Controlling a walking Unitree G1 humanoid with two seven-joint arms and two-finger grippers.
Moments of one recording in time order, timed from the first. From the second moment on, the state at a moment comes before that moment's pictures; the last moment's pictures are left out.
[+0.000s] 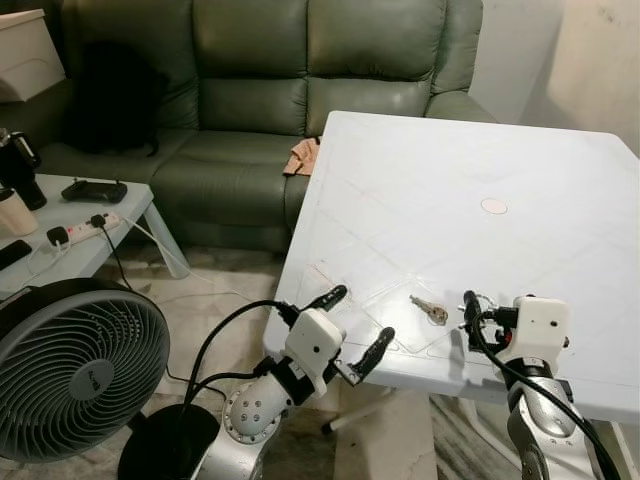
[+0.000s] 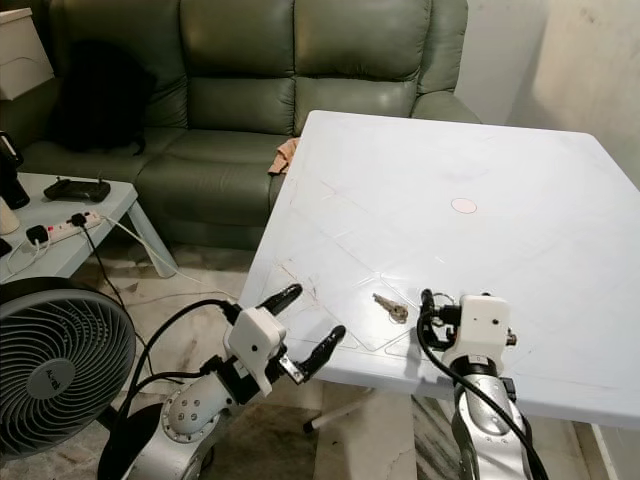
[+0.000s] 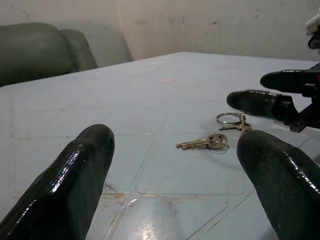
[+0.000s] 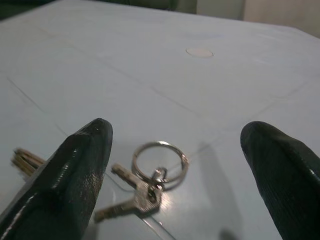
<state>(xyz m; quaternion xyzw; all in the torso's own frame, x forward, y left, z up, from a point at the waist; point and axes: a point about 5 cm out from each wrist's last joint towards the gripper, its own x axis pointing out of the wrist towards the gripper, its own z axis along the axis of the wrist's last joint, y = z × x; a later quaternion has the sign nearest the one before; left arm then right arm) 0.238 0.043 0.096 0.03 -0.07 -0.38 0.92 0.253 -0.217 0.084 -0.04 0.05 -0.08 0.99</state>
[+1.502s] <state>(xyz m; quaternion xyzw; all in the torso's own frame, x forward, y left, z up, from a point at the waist) 0.235 0.045 0.095 0.03 -0.06 -0.35 0.93 0.265 -0.207 0.067 -0.07 0.11 -0.09 0.99</state>
